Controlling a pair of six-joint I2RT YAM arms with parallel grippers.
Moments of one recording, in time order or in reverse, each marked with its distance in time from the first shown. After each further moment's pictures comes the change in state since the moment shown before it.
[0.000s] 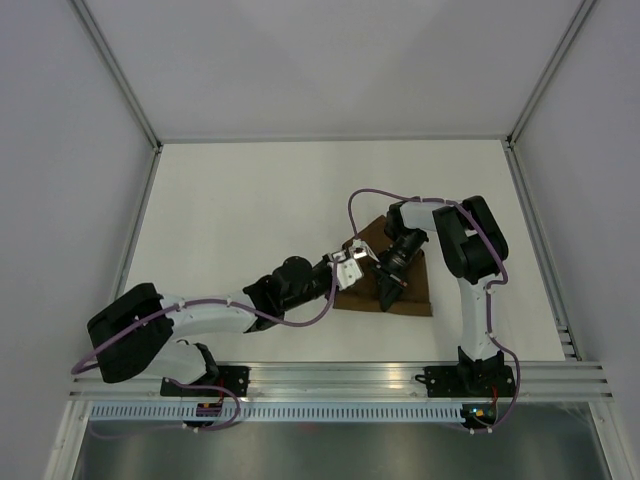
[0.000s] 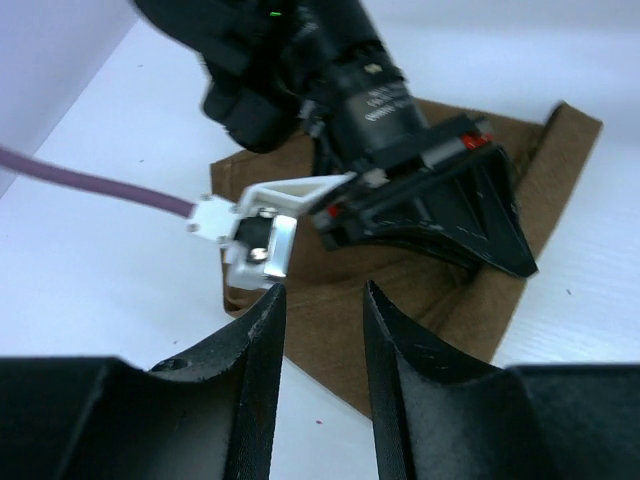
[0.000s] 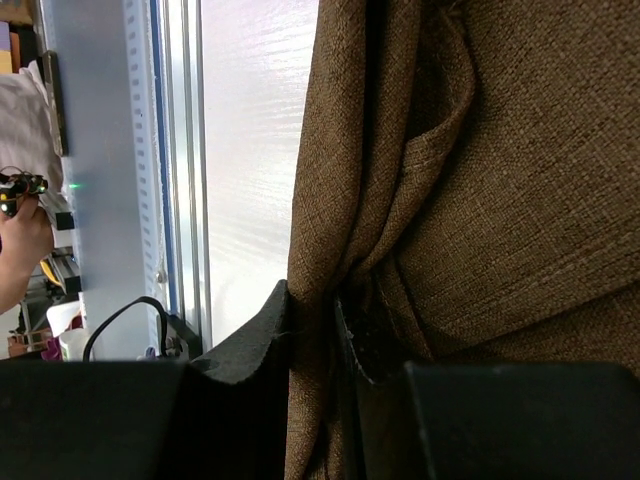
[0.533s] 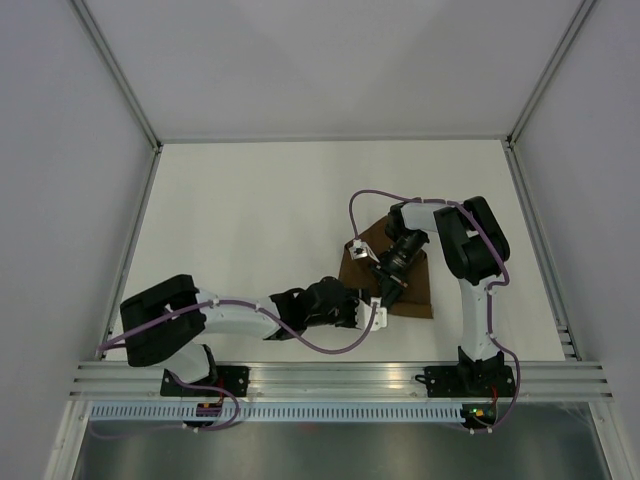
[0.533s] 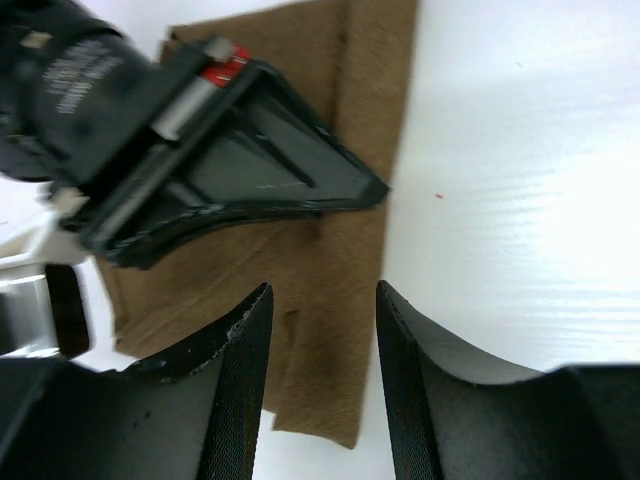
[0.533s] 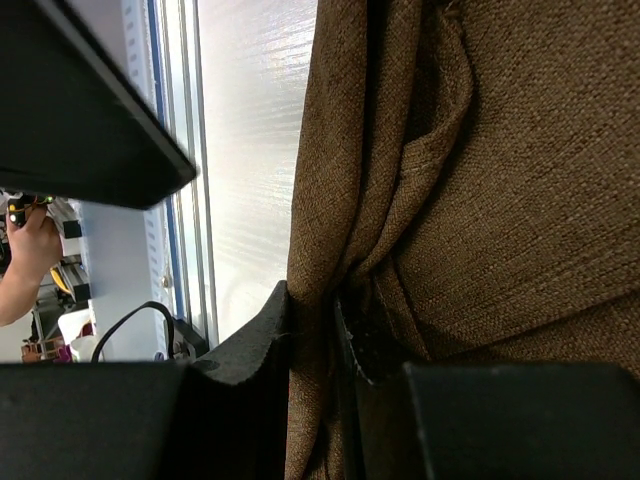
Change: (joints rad) left arm -0.186 0.163 0.081 -0.197 0.034 0.263; right arm -0.001 -0.013 -0.023 0.022 0.002 0.045
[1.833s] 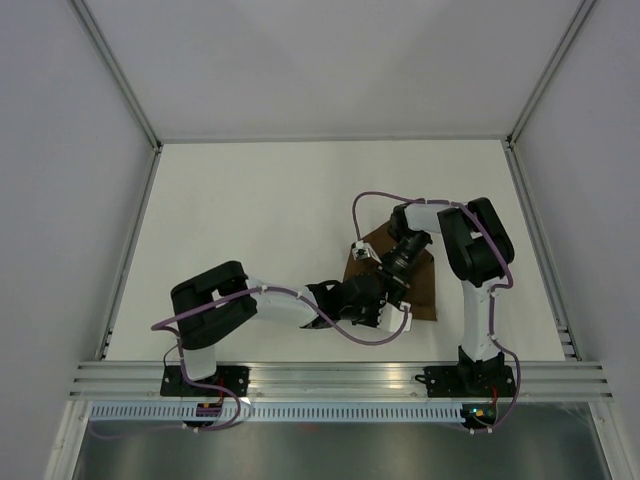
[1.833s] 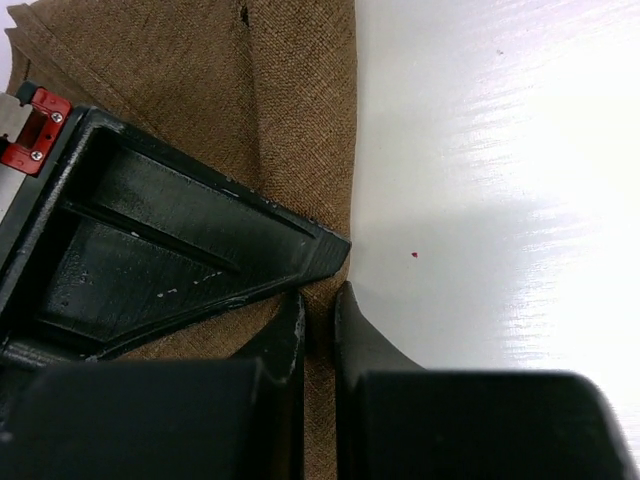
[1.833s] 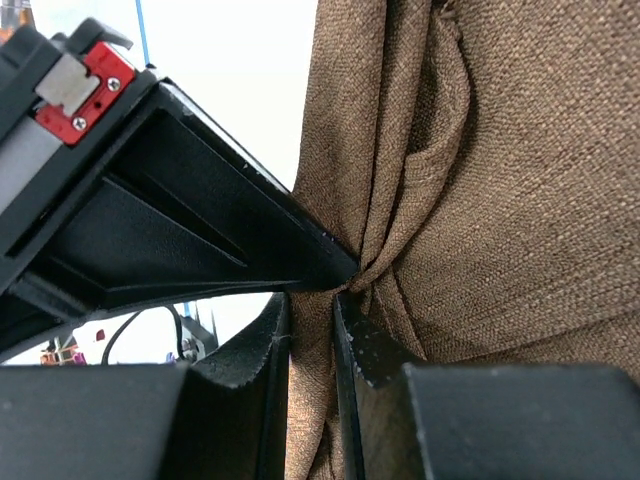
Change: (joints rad) left arm -0.013 0.309 0.262 -0.183 0.077 0.100; right arm -0.010 -0.026 -0.029 0.021 0.031 0.055
